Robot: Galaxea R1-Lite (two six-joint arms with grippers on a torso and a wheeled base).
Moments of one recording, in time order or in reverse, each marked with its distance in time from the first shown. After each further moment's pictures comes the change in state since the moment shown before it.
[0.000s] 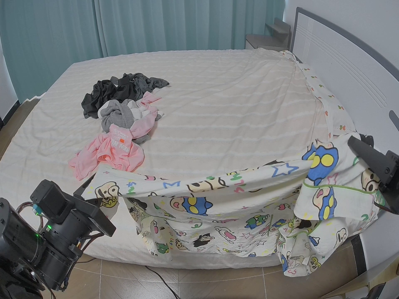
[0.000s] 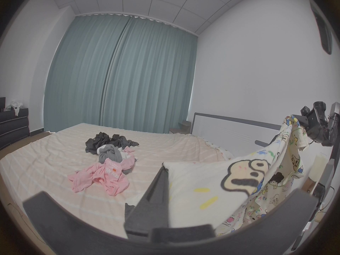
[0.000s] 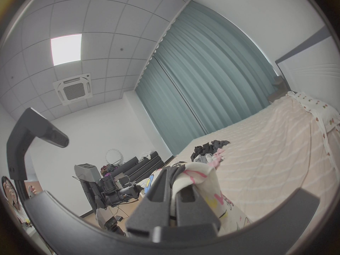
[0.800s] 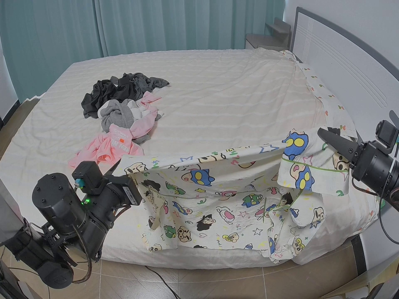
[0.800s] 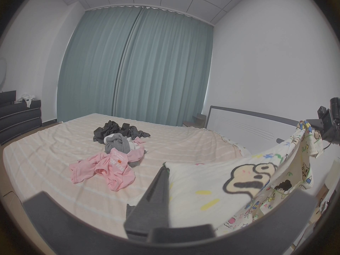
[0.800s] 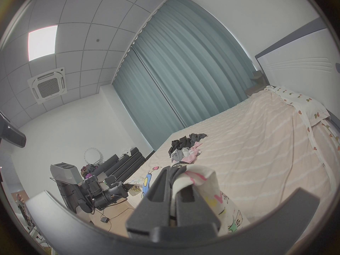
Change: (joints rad) left arm 0.136 0.281 -0.203 0.000 -0.002 -0.082; right arm -0.186 0.213 -0.085 0.001 0.033 0.014
